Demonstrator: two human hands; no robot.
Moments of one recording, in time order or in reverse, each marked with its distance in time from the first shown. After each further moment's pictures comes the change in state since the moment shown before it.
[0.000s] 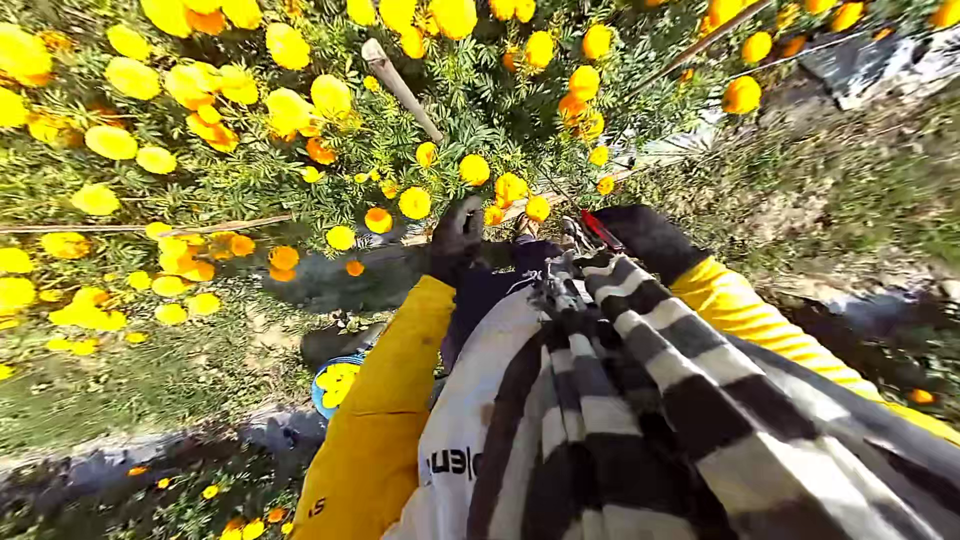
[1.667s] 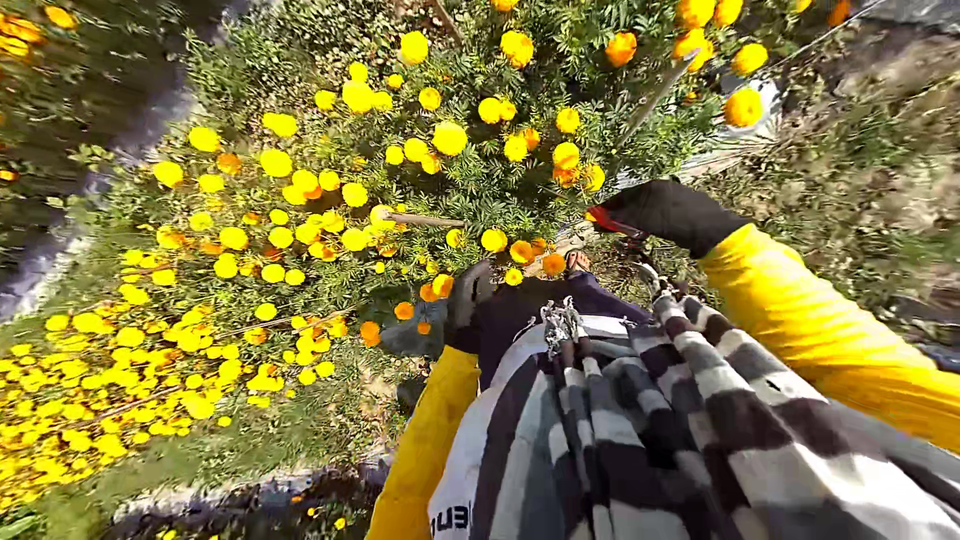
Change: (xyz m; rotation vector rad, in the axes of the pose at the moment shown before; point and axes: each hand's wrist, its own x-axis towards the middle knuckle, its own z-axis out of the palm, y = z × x) left_hand 0.004 0.066 -0.026 0.027 0.036 -0.077; right_hand 0.046 -0.039 -0.104 -0.164 0.006 -0.132
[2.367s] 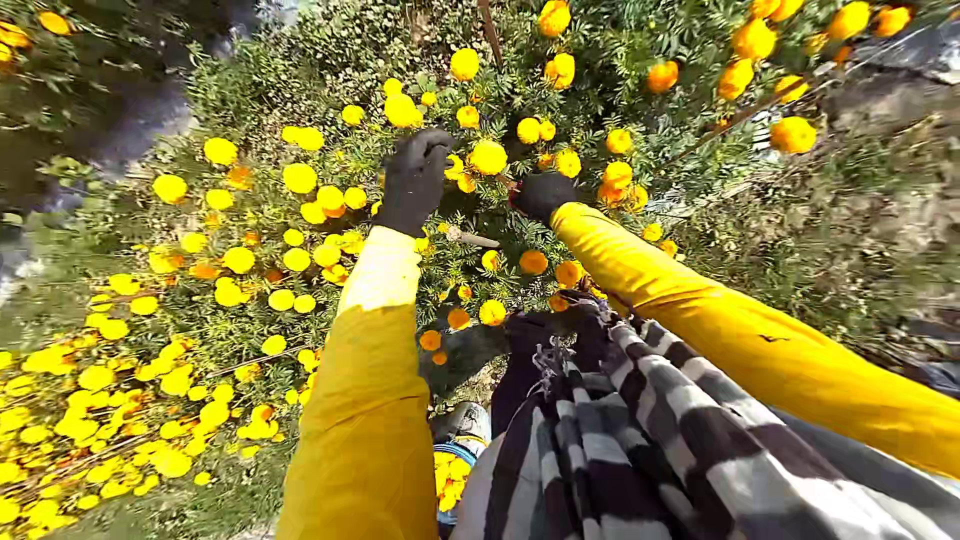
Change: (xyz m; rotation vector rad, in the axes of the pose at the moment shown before) left_hand 0.238 0.050 -0.170 0.205 -0.077 0.230; right_hand 0.214 -0.156 0.131 -0.380 0.239 0.076
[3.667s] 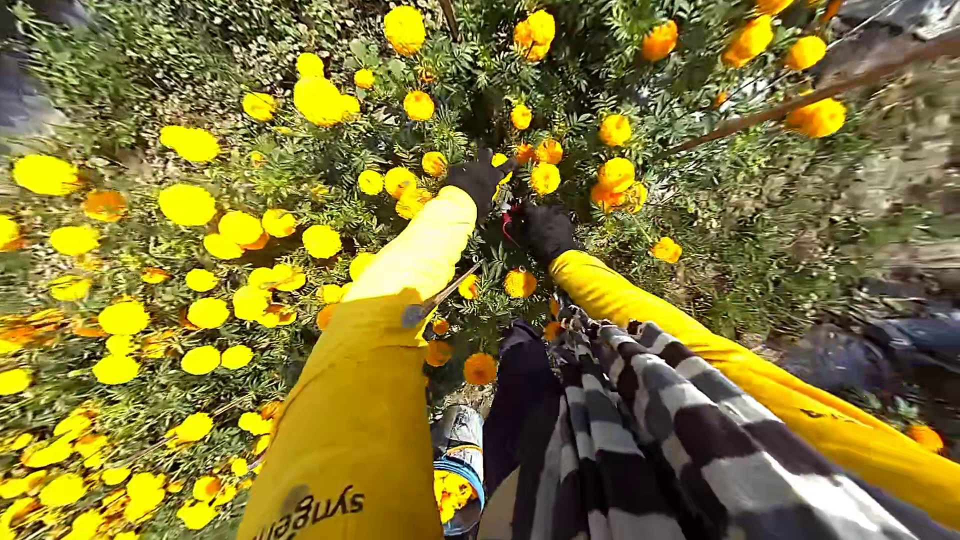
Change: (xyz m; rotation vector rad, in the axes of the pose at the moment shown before) left_hand 0.123 -0.054 0.188 0.841 -0.676 0.146; right_hand 0.031 0.053 0.094 0.176 0.044 0.127
